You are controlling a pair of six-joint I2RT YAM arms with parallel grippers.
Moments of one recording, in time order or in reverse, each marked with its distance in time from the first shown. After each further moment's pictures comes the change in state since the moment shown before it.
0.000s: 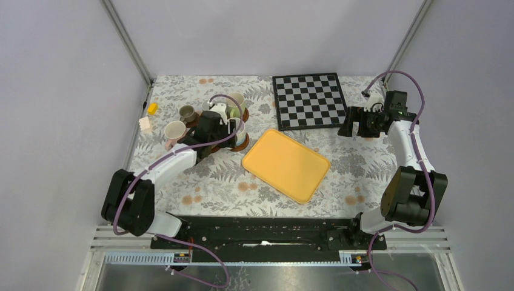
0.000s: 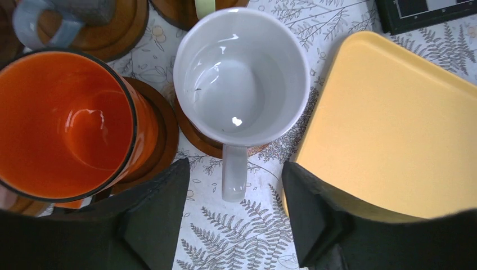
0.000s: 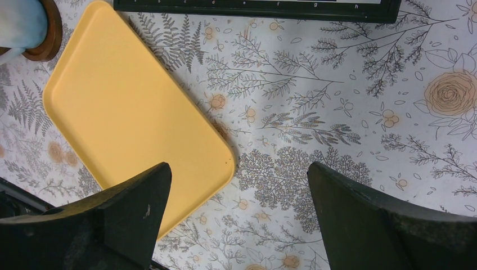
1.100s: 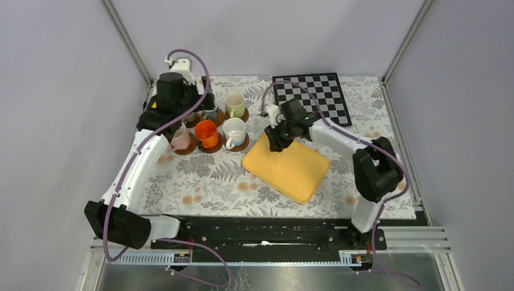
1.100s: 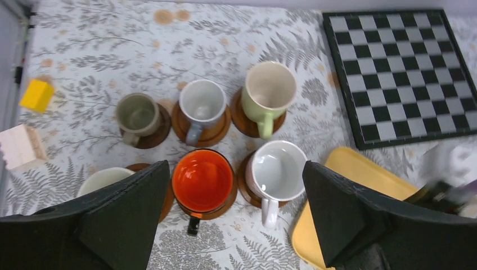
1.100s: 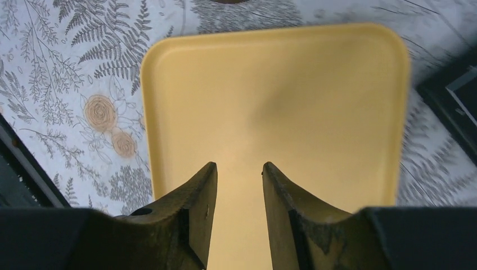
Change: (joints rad) left arm 0.148 -0.138 0.483 -0.377 -0.030 0.076; right arm 0.762 0.268 0.111 0.209 0.146 -0.018
